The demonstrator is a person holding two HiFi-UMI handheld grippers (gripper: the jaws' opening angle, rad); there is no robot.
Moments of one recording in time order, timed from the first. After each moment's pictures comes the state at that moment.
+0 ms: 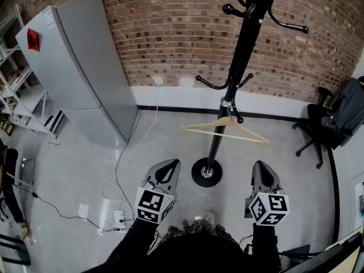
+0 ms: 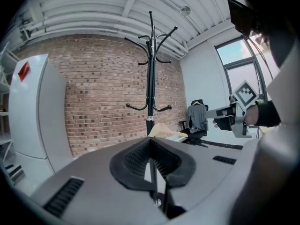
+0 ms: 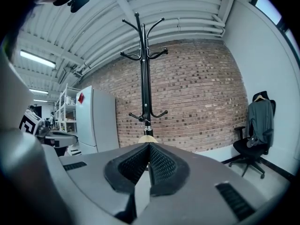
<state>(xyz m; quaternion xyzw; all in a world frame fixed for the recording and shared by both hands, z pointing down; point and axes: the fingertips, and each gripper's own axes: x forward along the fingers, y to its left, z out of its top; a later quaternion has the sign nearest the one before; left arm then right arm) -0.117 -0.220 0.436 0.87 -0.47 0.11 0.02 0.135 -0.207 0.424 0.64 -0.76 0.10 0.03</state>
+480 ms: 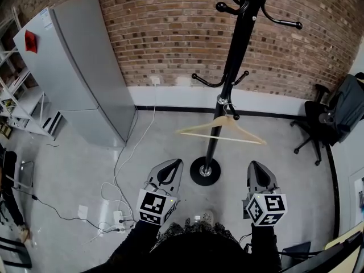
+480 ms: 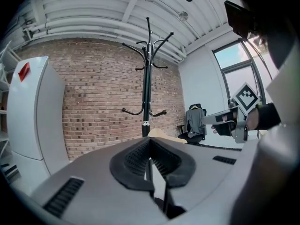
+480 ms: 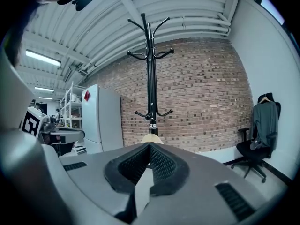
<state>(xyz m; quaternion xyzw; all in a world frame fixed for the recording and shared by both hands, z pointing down) -0.101 -0.210 0.427 0.88 -0.46 0.09 0.01 0.122 -0.196 0.425 0.61 -0.78 0.09 0.05</state>
